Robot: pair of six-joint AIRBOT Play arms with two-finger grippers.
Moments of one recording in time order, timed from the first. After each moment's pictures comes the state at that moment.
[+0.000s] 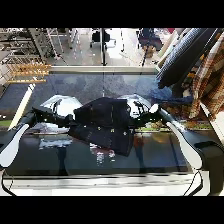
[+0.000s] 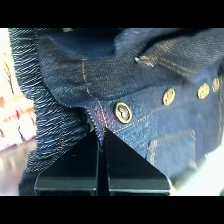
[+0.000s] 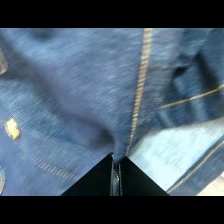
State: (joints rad) left arm 0.08 -1.82 1.35 -2.48 1.17 2.08; right arm 0.12 -1.78 1.38 -0.91 1.12 1.19
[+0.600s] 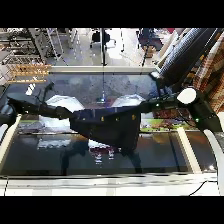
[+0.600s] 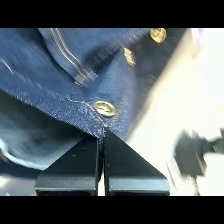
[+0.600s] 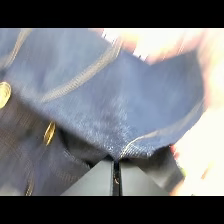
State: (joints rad) left arm 0.11 -1.49 1.37 -2.62 1.37 2.17; right arm 0.12 -1.30 1.41 -1.05 1.05 1.18
